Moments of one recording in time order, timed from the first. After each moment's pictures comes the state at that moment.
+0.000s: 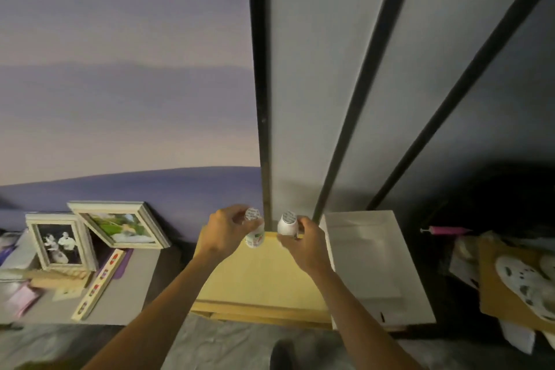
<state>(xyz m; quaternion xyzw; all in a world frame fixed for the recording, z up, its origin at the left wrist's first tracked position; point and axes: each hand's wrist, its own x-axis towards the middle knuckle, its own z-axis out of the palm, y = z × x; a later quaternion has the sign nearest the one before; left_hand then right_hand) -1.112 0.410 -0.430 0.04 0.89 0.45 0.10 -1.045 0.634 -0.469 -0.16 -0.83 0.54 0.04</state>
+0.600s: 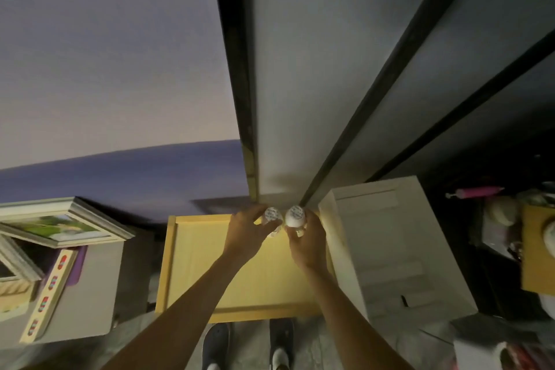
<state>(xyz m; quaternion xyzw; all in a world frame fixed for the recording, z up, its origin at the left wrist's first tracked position) -1.153 0.478 -0.589 0.07 0.86 0.47 0.21 -1.073 0.626 -0.621 -0.32 -0.83 0.46 0.04</state>
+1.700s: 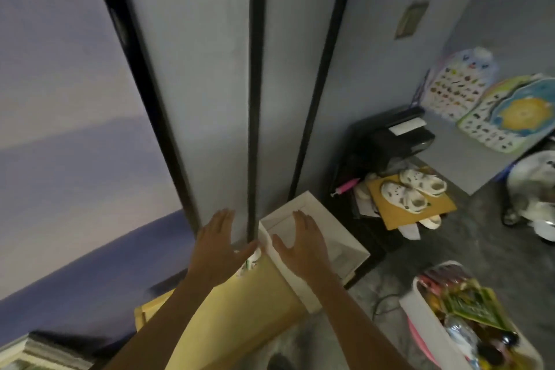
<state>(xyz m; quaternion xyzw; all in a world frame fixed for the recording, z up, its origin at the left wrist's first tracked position) -1.128 0.489 -0.384 0.36 0.88 0.27 0.14 -0.985 0.657 -0.406 -0.38 -0.89 0.25 0.09</state>
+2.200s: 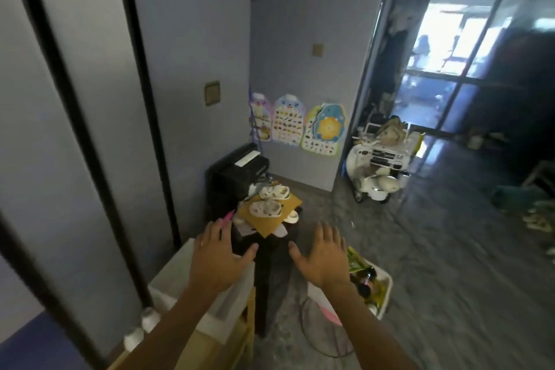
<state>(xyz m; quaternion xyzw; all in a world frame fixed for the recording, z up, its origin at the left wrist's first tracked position) -0.924 0.595 -0.257 0.60 0.77 0.22 0.04 -0.682 0.657 -0.252 -0.63 -0.75 0.07 0.17</state>
